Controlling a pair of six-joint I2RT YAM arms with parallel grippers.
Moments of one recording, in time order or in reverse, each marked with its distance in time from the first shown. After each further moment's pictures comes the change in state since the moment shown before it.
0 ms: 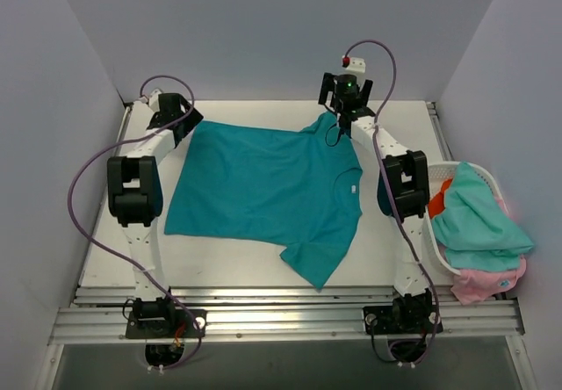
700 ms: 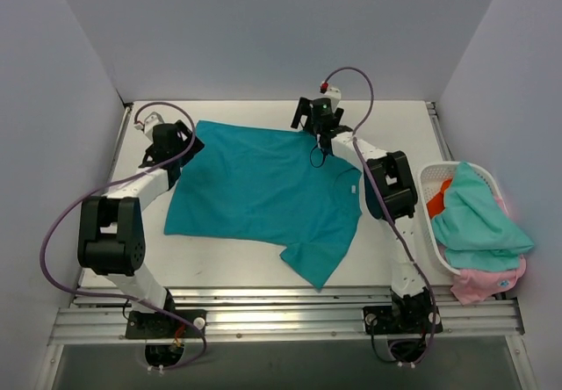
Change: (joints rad) left arm -0.049 -0.573 -0.716 0.225 -0.035 0.016; right arm 0.114 -0.039 -0.220 0.076 -0.143 0.262
